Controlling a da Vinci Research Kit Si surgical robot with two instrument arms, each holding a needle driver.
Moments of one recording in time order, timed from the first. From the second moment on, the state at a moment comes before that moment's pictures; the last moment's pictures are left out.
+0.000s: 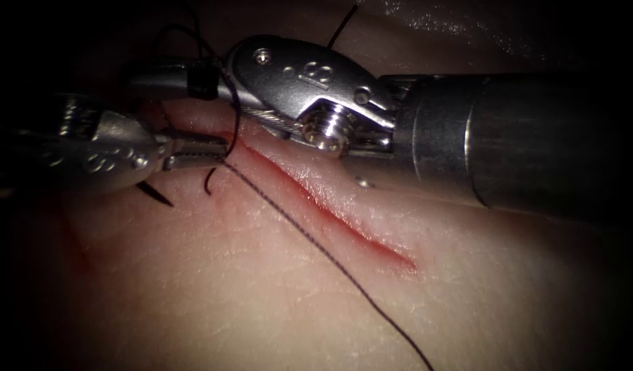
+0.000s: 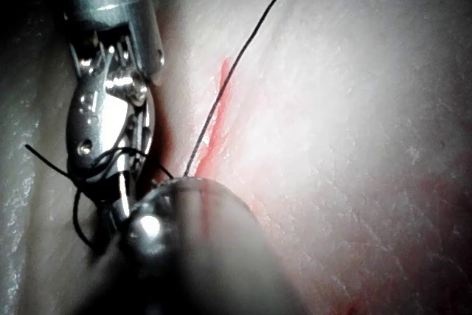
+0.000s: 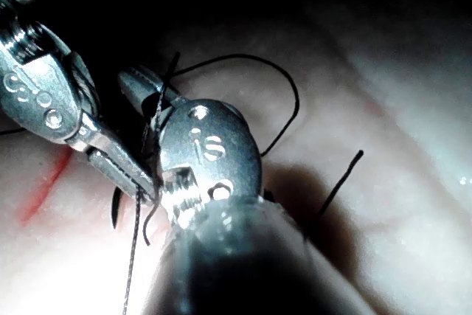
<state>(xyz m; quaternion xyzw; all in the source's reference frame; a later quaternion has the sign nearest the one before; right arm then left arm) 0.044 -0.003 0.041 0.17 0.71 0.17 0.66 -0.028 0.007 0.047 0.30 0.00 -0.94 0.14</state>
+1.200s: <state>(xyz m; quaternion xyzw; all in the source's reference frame) 0.044 -0.006 0.045 0.13 0.57 0.20 0.79 -0.028 0.007 0.039 0.30 0.00 -0.94 0.18</state>
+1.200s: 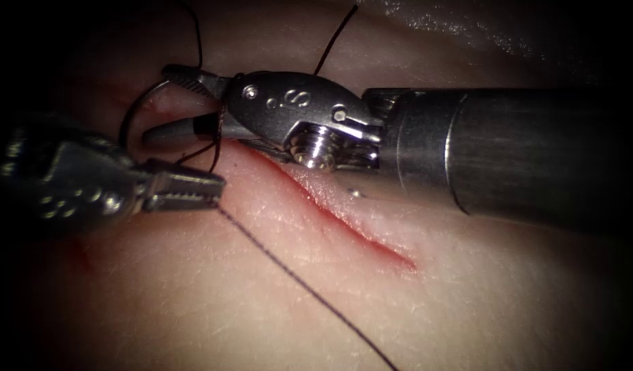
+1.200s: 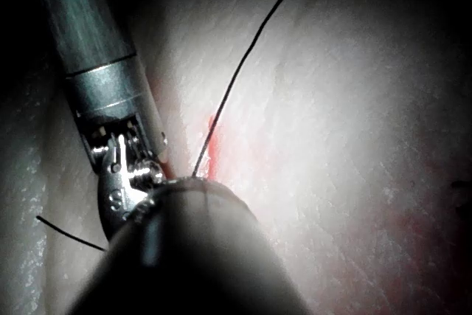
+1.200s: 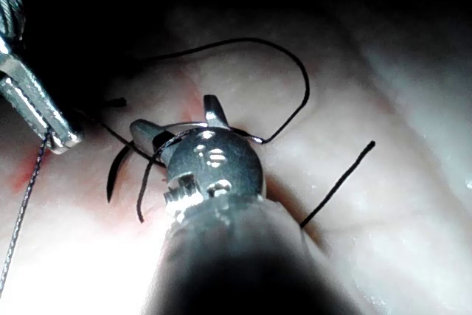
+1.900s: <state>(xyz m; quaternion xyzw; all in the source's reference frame) 0.044 -0.009 0.046 0.23 0.61 0.08 0.75 -0.022 0.013 0.042 0.42 -0.04 -0.88 0.23</state>
